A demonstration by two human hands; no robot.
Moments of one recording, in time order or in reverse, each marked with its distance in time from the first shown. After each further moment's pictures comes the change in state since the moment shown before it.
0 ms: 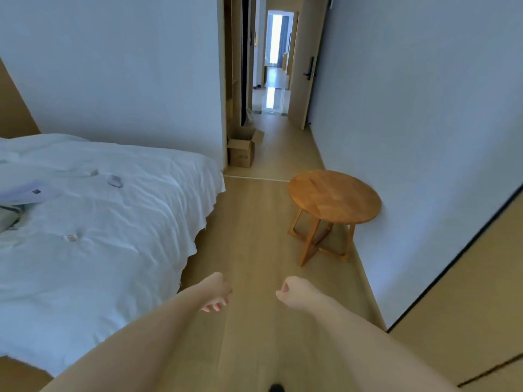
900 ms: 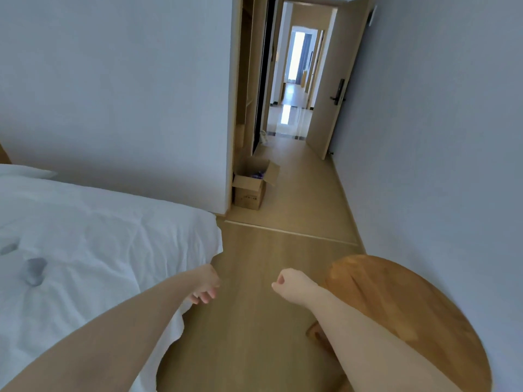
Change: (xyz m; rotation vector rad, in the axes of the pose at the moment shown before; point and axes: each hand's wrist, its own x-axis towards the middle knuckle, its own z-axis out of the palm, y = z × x) left_hand 0.540 0.167 -0.433 -0.194 0.016 -0.077; right_hand 0.600 -0.155 -0.359 -0.073 0.051 -0.115
